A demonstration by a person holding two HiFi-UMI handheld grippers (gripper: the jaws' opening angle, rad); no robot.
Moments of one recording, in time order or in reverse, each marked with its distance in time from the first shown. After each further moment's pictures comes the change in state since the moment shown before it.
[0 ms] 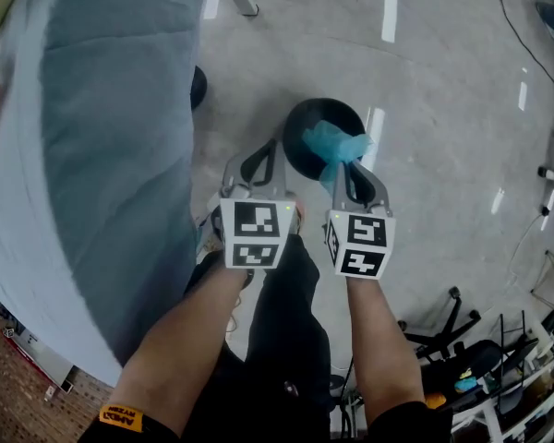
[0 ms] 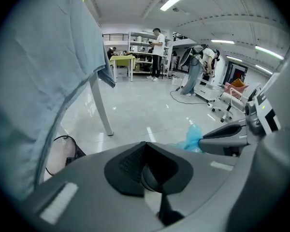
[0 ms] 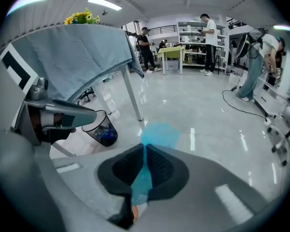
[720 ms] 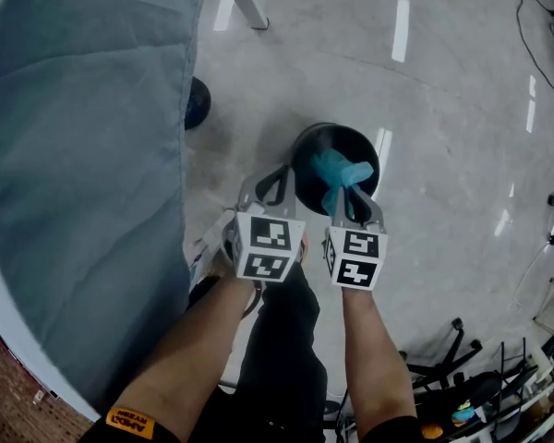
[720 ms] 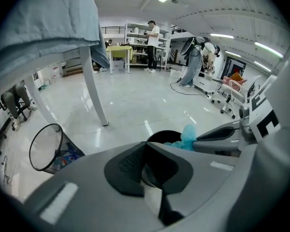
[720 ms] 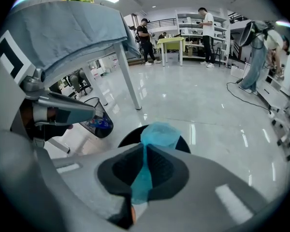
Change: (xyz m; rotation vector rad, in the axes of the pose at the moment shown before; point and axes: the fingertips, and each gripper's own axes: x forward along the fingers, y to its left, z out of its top) left arm 0.072 0.000 -0.063 0.023 0.074 -0.038; right arm 0.085 -0.008 -0.061 0.015 0.067 0.006
